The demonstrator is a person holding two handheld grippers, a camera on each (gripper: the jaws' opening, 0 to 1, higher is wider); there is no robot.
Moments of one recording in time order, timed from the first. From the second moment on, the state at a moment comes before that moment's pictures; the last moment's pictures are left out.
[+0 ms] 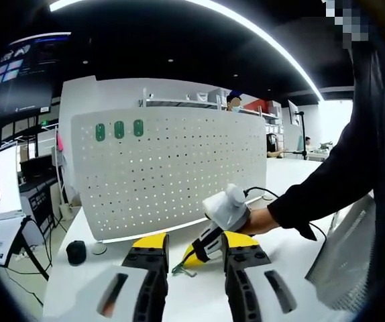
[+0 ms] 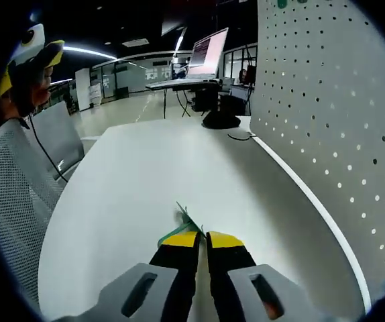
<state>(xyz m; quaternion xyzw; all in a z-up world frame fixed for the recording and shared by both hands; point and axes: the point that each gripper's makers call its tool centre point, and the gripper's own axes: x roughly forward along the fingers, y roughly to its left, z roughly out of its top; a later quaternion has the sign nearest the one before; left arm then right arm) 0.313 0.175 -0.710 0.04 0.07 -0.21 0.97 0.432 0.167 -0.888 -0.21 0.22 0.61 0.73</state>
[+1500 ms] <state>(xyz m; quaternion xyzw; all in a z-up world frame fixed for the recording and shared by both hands) 0.312 0.180 -0.709 0.04 0.07 -0.22 0.97 0.424 0.157 -0.855 -0.24 0.20 0.60 0.74</state>
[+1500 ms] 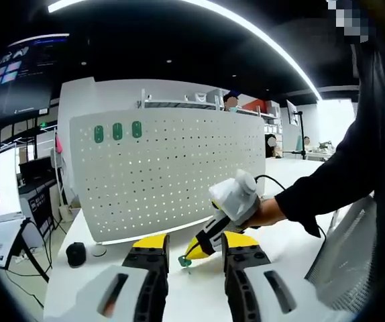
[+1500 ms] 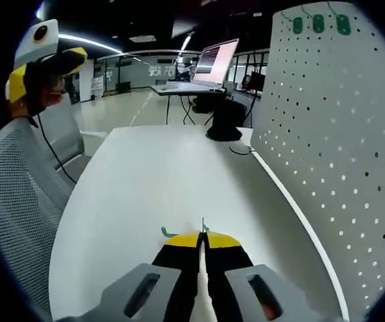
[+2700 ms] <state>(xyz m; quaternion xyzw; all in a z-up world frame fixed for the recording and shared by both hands) 0.327 0.151 -0.670 0.04 0.01 -0.26 0.96 0.378 0.120 -0.698 -0.13 0.15 0.50 0.84</state>
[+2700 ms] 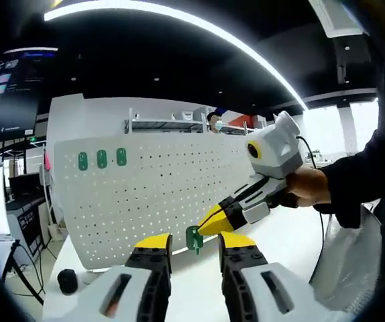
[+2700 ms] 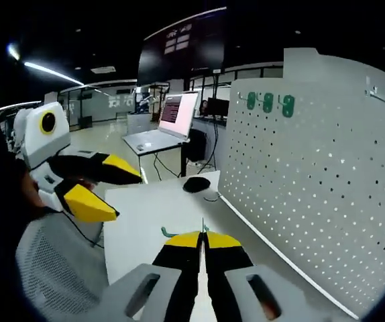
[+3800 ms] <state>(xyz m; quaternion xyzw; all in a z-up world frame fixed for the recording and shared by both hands) 0.335 0.124 -0.666 0.10 -0.01 -0.28 0.95 0.341 0.117 -0.665 -0.04 0.19 0.50 0.84</state>
